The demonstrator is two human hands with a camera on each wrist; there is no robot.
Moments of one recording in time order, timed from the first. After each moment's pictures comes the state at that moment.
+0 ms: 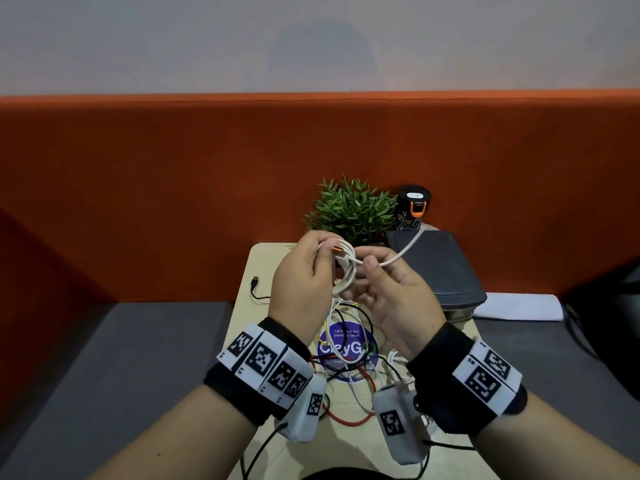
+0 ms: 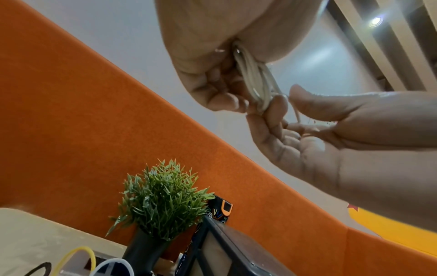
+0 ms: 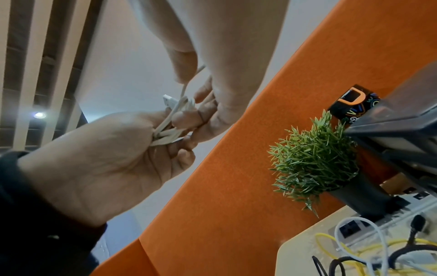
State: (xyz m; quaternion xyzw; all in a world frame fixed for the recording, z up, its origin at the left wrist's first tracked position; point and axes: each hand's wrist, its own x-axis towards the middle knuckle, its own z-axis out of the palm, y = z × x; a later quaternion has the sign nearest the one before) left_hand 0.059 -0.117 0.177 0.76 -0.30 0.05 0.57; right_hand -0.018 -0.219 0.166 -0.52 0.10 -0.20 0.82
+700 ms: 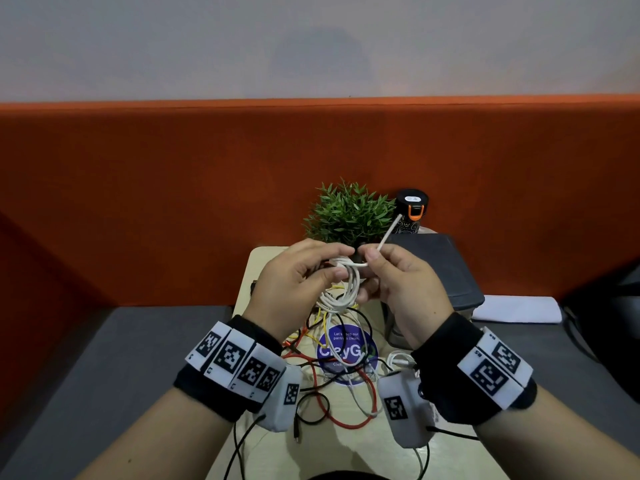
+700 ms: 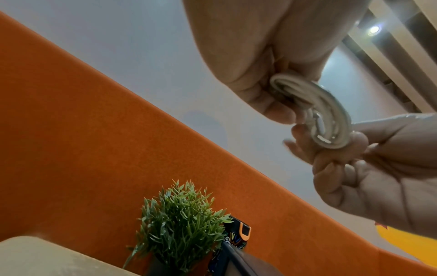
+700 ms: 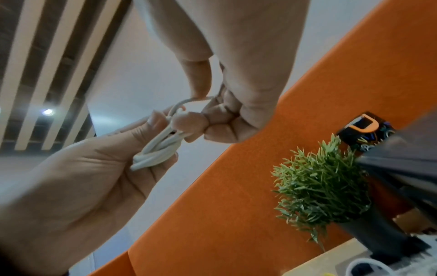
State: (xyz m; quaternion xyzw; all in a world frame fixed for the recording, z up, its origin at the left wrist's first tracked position) left_hand 0.071 -0.094 0.185 0.71 -0.44 0.00 0.55; right_hand -0.018 -0.228 0.180 -0.61 0.16 -0.21 0.75
